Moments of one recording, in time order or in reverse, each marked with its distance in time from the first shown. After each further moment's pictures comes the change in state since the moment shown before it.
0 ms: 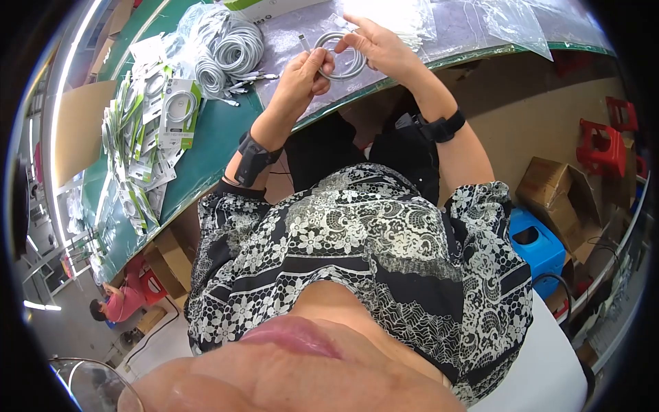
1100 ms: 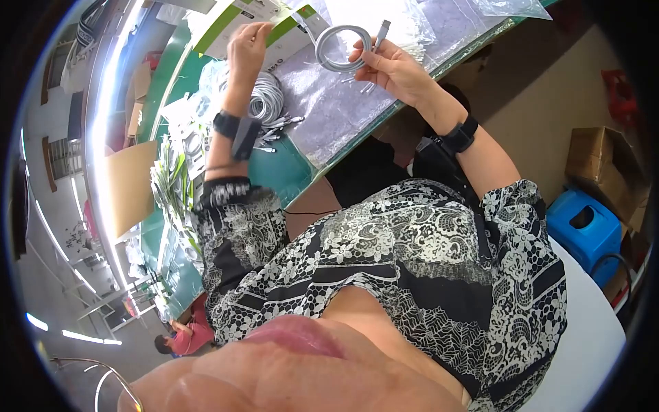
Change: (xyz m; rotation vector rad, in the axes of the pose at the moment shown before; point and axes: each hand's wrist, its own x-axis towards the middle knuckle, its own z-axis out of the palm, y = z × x) left_hand 0.125 0.126 -0.086 1.611 0.121 0.947; right_hand -0.007 0.036 0.014 1.086 0.165 0.096
